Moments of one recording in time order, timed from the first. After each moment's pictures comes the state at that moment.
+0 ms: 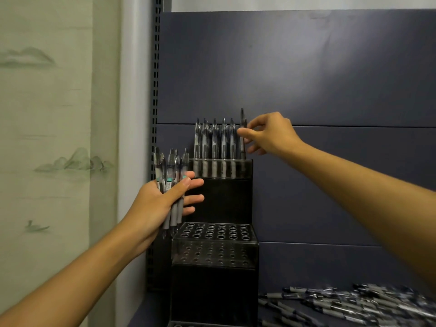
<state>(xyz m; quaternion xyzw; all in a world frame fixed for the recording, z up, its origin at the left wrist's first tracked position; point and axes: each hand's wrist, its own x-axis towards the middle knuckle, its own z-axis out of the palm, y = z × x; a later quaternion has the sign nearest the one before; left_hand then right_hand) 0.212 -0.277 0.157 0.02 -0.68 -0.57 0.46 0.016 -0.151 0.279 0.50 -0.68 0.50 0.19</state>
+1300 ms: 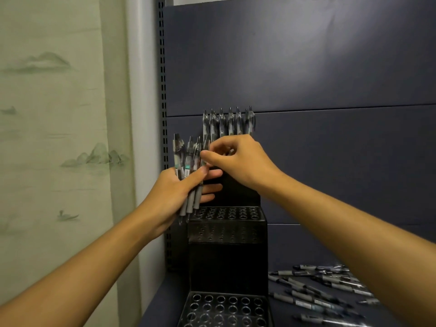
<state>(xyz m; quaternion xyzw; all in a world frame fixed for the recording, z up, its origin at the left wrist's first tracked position) 0.227 -0.250 0.165 0.01 -0.71 -0.58 0.40 0.098 -0.154 0.211 0.61 -0.60 0.50 0.14</state>
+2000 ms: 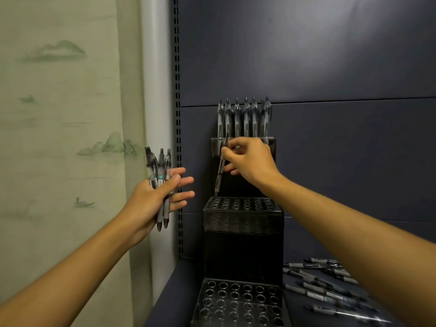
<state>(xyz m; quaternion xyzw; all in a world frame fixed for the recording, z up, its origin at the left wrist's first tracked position) 0.266 -0.303 0.129 0.10 -0.65 -0.61 0.45 0.081 -0.195 0.186 0.54 -0.62 0.56 0.10</state>
